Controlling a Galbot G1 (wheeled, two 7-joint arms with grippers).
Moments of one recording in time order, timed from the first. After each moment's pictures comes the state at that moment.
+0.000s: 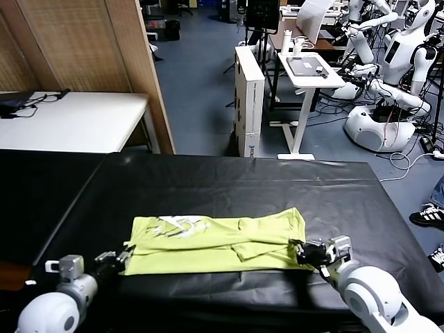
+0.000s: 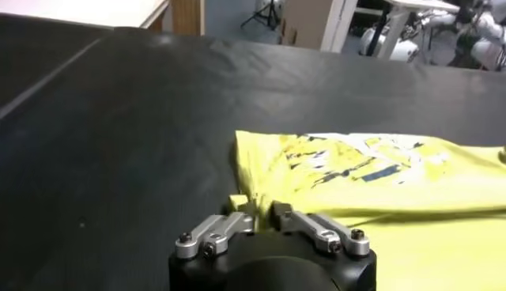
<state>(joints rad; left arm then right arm) 1.58 -1.02 -0.74 -2.10 -0.70 0.64 -0.06 -1.33 0.86 0.43 2.14 0.78 -0.74 0.13</state>
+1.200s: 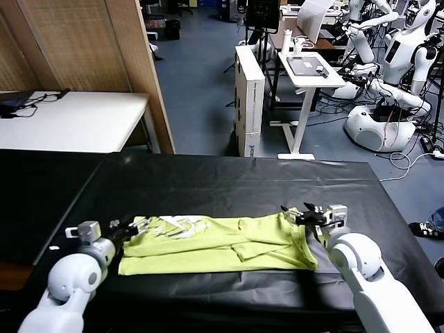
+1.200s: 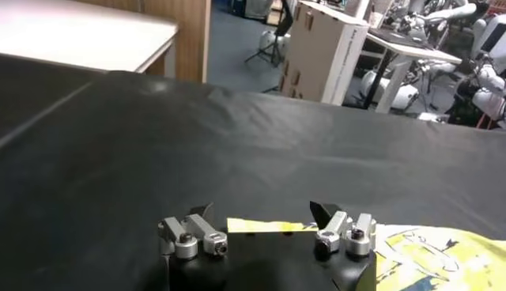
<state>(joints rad) 1.23 -1.09 -0.58 -1.87 -0.68 0.62 -0.07 -1.06 1.04 0.38 1.83 0.67 -0.66 0.11</state>
